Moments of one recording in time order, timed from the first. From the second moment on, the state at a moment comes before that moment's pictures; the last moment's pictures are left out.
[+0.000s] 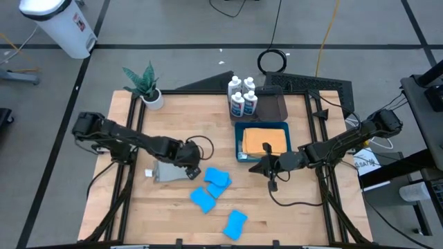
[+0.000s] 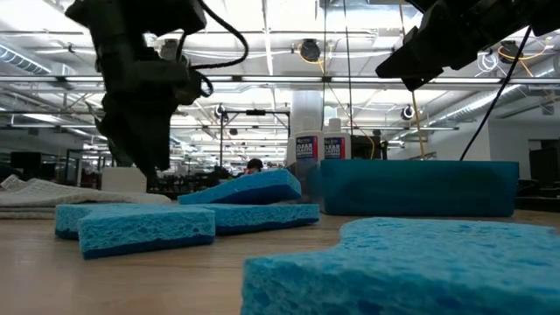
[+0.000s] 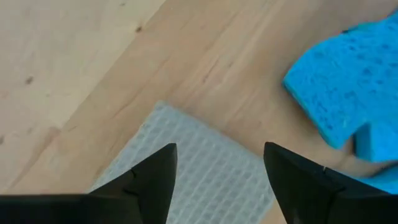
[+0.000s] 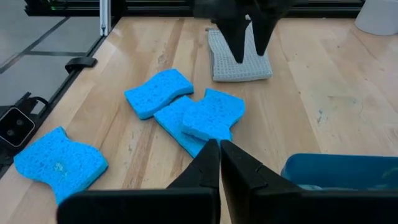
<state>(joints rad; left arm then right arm) -0.16 1.52 0.89 -0.61 -0.13 -0.84 0.34 1.19 0.59 0.17 0.21 0.16</state>
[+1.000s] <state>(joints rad) -0.16 1.88 1.15 -1.16 -0.07 -1.14 0.34 1.19 0.59 0.19 0.21 0.16</state>
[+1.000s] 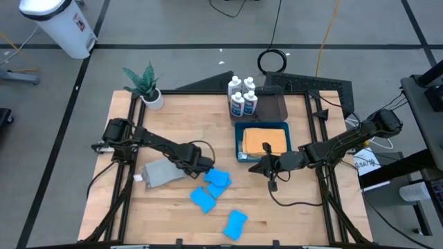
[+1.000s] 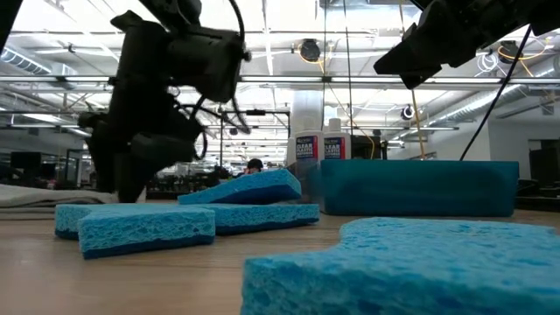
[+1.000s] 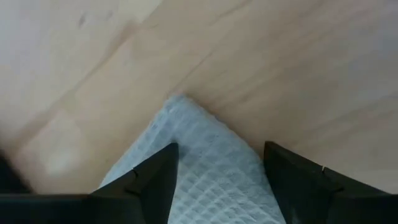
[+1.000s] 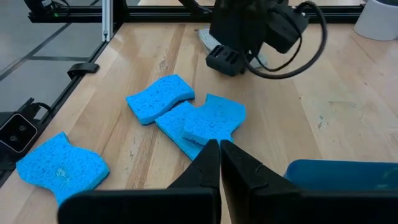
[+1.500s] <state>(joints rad) -0.27 1.88 1.15 -1.17 -0.06 -1.19 0.34 1.19 0.59 0.19 0.21 0.16</state>
